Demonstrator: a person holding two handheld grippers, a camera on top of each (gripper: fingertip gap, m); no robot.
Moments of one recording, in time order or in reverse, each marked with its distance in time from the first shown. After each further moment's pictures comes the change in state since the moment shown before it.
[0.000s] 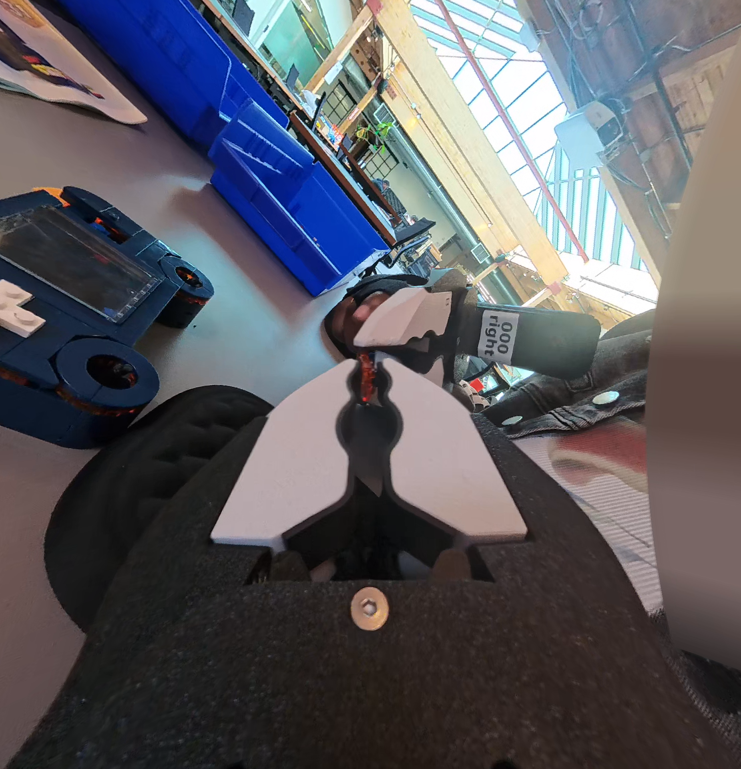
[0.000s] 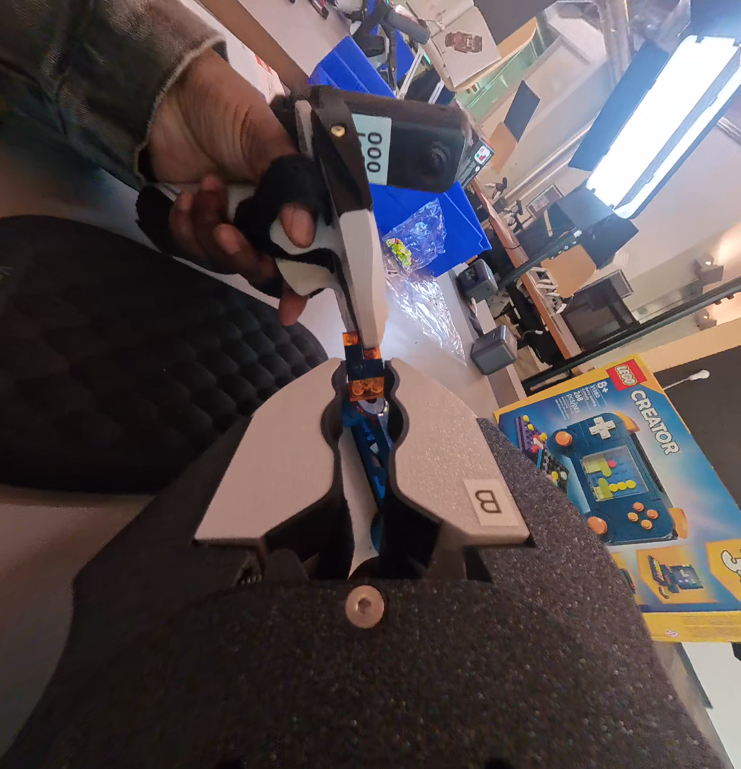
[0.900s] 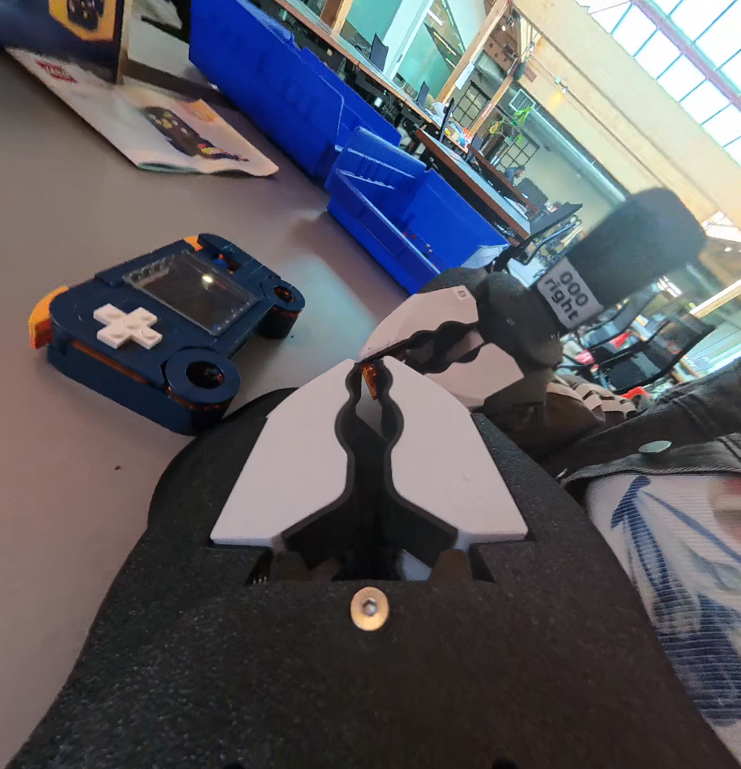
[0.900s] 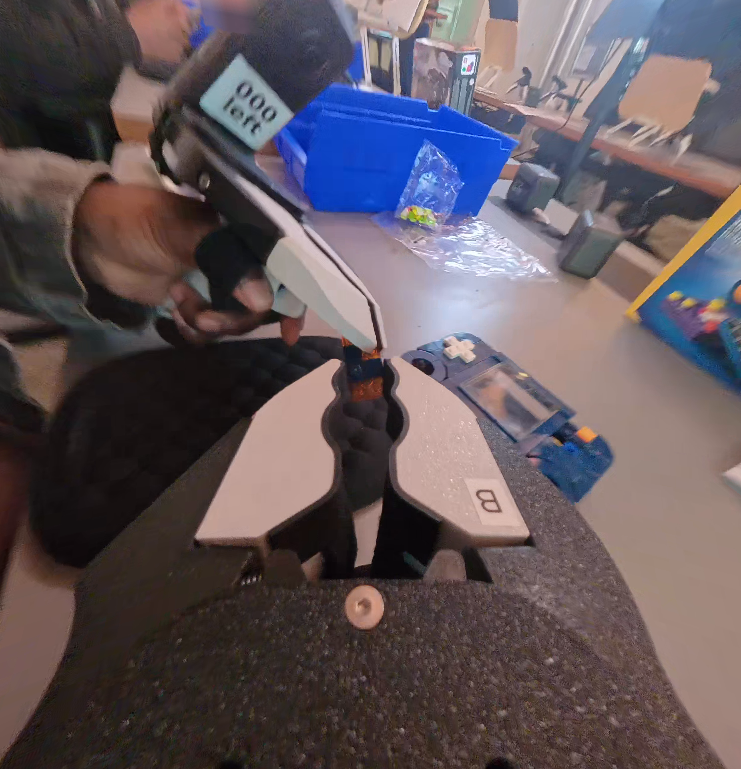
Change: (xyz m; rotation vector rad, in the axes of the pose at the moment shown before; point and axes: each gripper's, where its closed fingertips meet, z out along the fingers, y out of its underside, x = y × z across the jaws) left arm -0.025 -0.001 0.001 0.023 -0.336 0.211; right arm -0.006 0.020 0.010 0.022 -0.060 0.625
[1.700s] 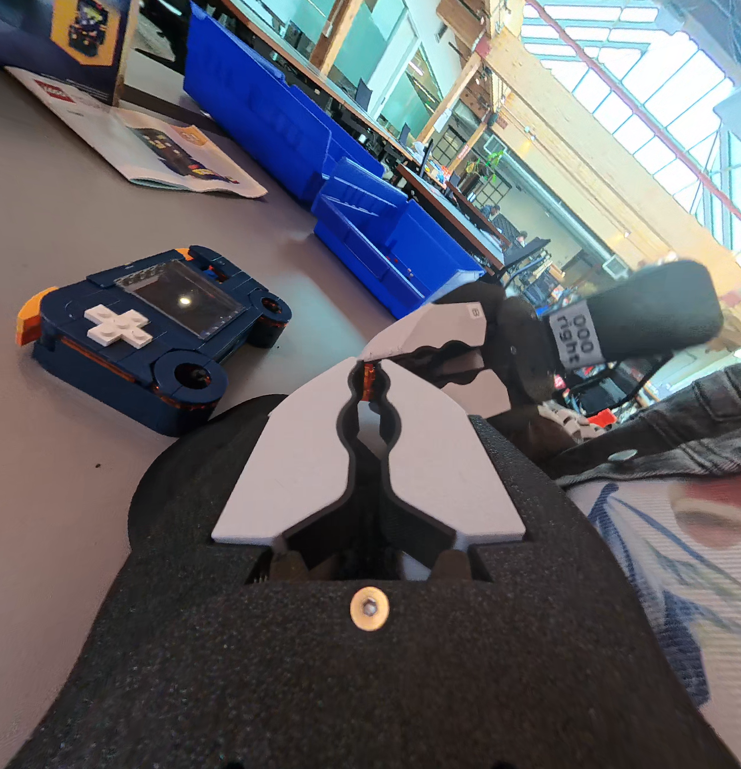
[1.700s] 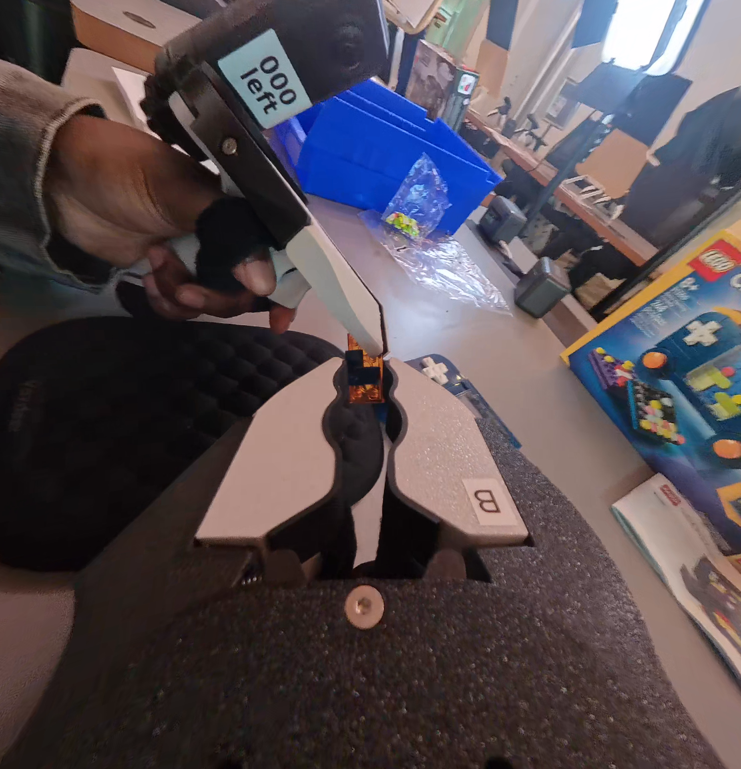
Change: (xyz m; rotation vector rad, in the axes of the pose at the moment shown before) left arm 0.006 -0.006 -0.006 0.069 0.042 -0.050; right arm -0.005 -0.009 0.001 -0.044 0.088 -0.266
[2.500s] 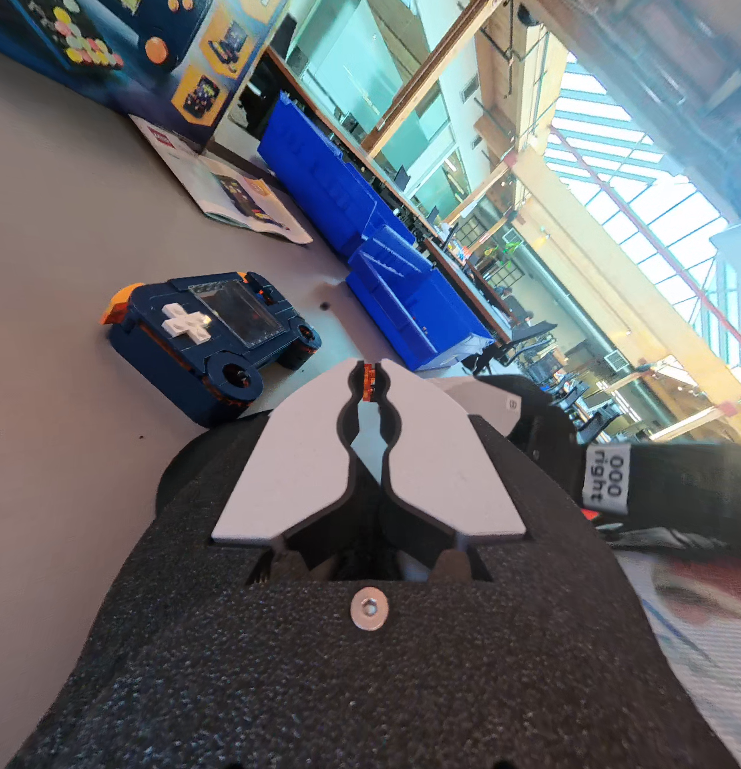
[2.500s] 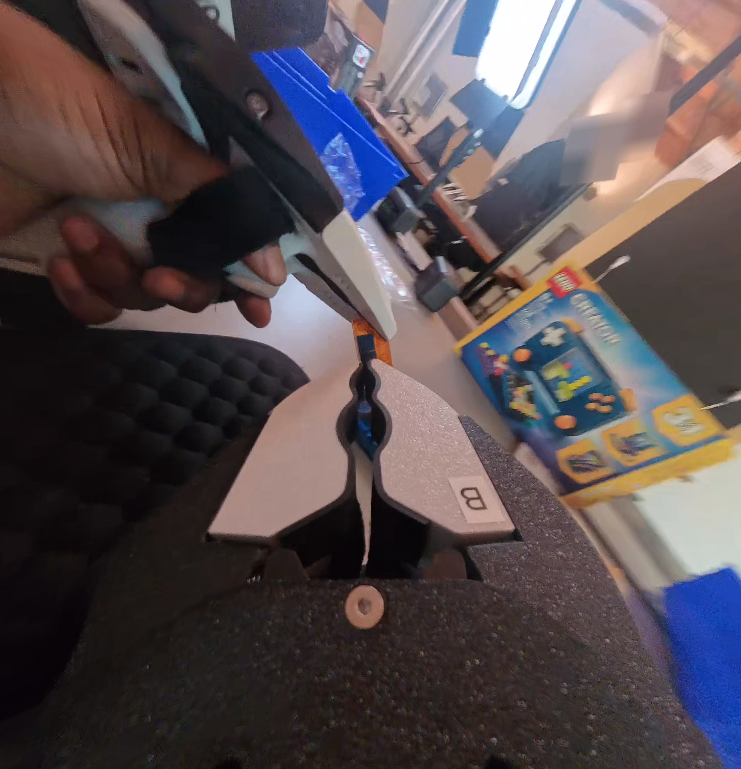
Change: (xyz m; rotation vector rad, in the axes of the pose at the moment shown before) left arm -0.015 -0.018 -0.015 0.153 -0.088 -0.138; right arm 0.002 -0.010 0.007 -0.085 0.312 -0.182
